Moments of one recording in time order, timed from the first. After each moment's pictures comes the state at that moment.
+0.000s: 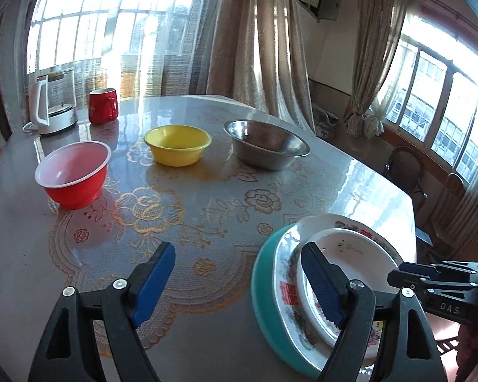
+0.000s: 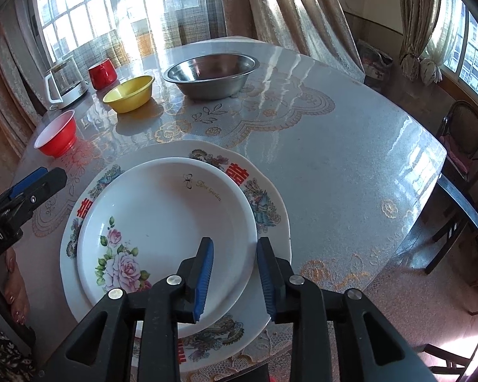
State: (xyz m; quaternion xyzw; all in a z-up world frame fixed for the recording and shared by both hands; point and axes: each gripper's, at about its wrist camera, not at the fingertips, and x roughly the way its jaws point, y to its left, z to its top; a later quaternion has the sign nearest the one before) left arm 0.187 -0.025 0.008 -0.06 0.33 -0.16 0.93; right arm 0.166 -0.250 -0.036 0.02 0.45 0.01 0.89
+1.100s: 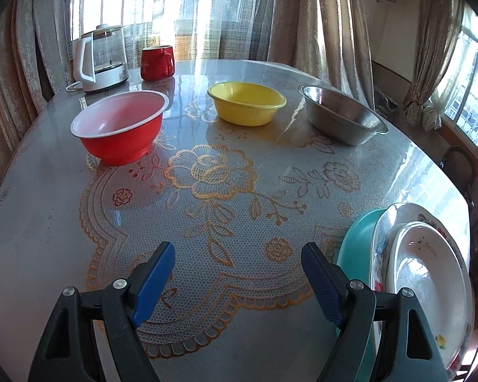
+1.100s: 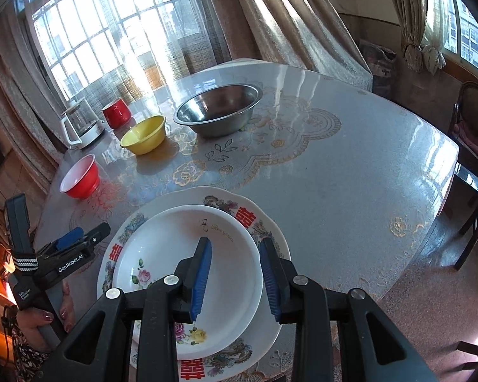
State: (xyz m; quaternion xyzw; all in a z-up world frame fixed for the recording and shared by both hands) left arm 0.218 -0.007 -0.036 -0.06 0.41 -0.03 0.91; right arm 0.173 -0.272 -0.010 0.09 0.41 0.05 0.91
